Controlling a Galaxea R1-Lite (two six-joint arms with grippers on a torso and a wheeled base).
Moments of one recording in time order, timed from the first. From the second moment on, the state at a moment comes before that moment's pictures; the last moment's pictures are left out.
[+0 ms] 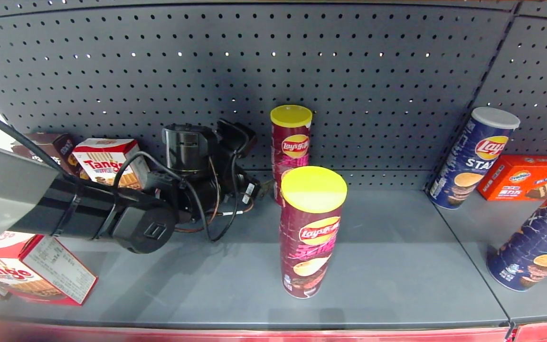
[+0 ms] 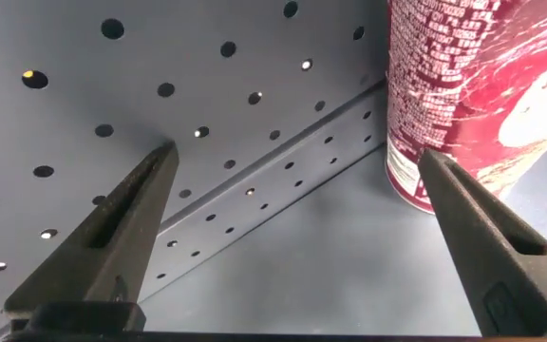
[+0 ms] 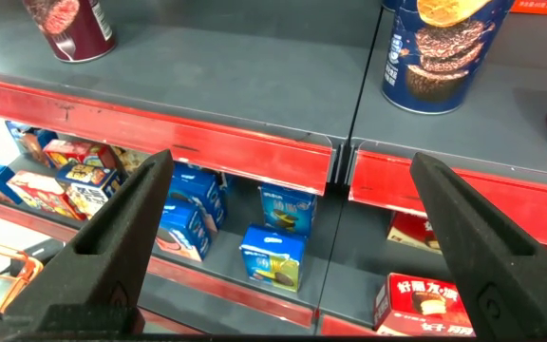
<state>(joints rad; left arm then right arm) -0.45 1.99 -1.14 -0.64 0.07 0.32 0.31 0.00 0.00 0.00 0.02 0.00</state>
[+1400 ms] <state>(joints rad) -0.57 1.64 -0.86 -0.69 0.16 0.31 0.31 0.00 0.00 0.00 0.02 0.00</state>
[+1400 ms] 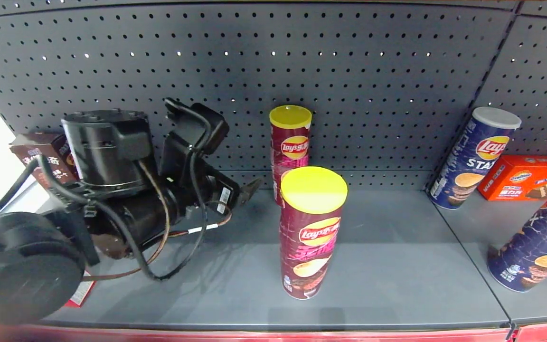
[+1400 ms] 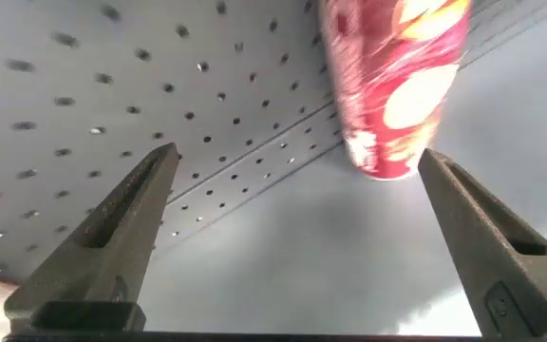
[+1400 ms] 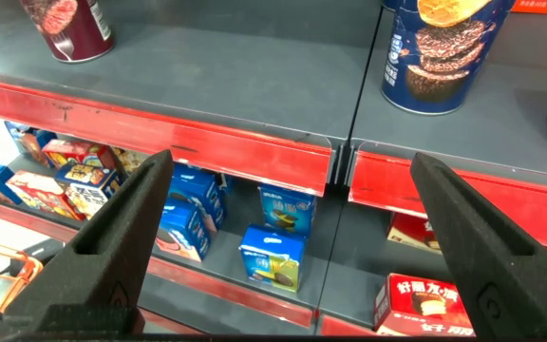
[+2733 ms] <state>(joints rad) -0.51 0.45 0.00 -0.20 -0.11 0.25 0.31 0.00 0.00 0.00 0.02 0.00</state>
